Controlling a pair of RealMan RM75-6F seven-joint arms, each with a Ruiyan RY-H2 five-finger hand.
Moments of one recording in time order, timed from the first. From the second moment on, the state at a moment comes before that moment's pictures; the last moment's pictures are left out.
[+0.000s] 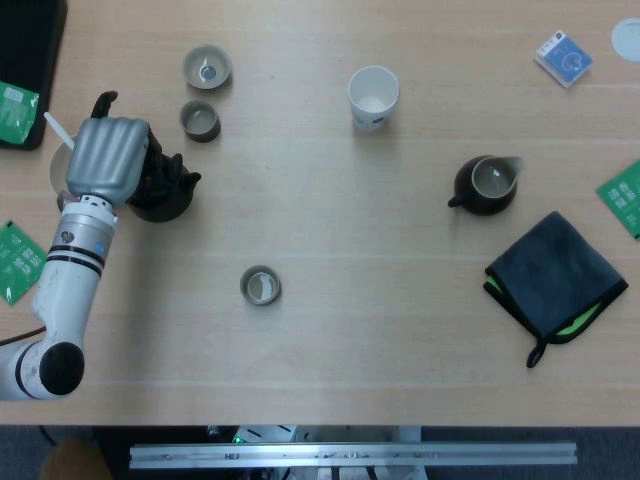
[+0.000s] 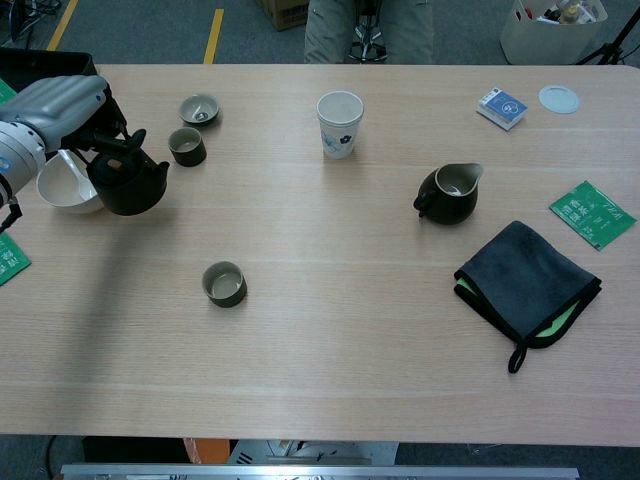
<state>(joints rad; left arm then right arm) -0.68 -1.38 -0.13 -1.63 0.85 1.10 0.44 0.03 -1.15 0.08 -1.51 -1.52 1.55 0.18</state>
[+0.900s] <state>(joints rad) -0.62 -1.33 -0.05 -1.79 1.11 1.14 0.46 0.03 -1.16 0.07 -1.51 -1.53 1.55 0.18</state>
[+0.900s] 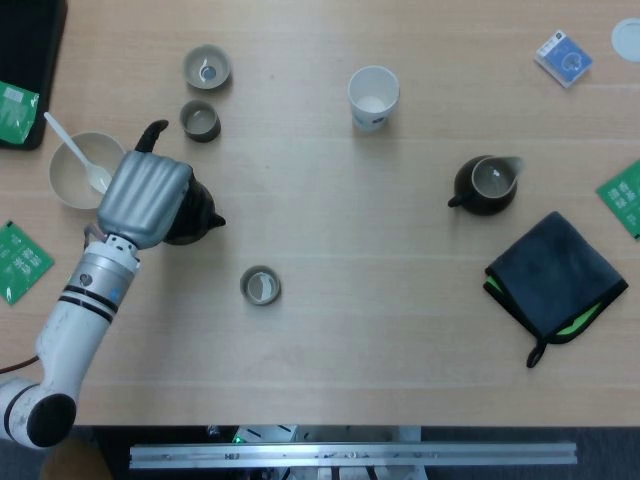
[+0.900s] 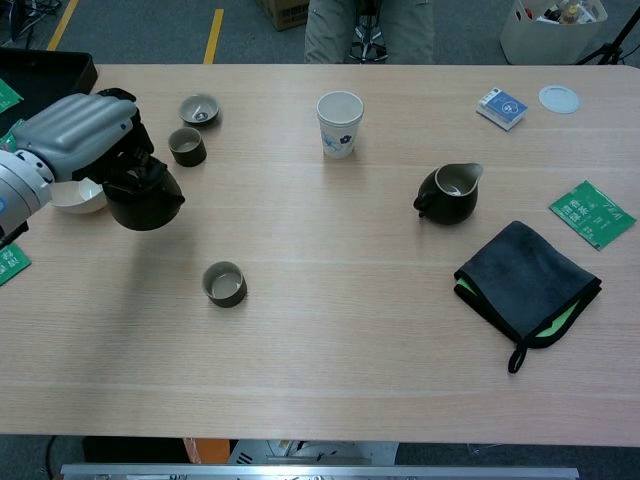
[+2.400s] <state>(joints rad) -0.53 -1.52 0.03 -1.78 1.27 1.23 0.72 0.02 -1.15 0.06 -1.50 -1.52 1.55 0.19</state>
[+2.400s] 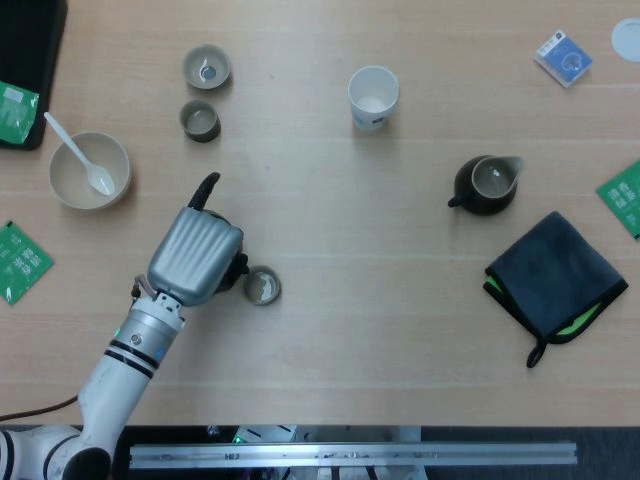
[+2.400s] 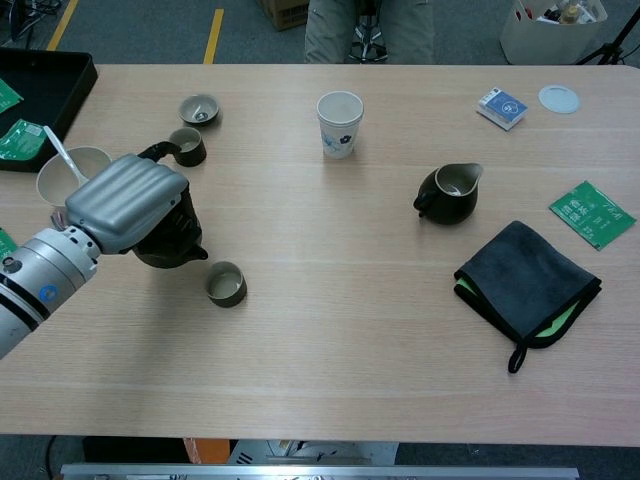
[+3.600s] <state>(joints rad) -0.48 -1.61 0.05 -1.69 1.41 1.28 0.86 0.01 -1.16 0.07 -1.48 -1.51 1.55 0.21</state>
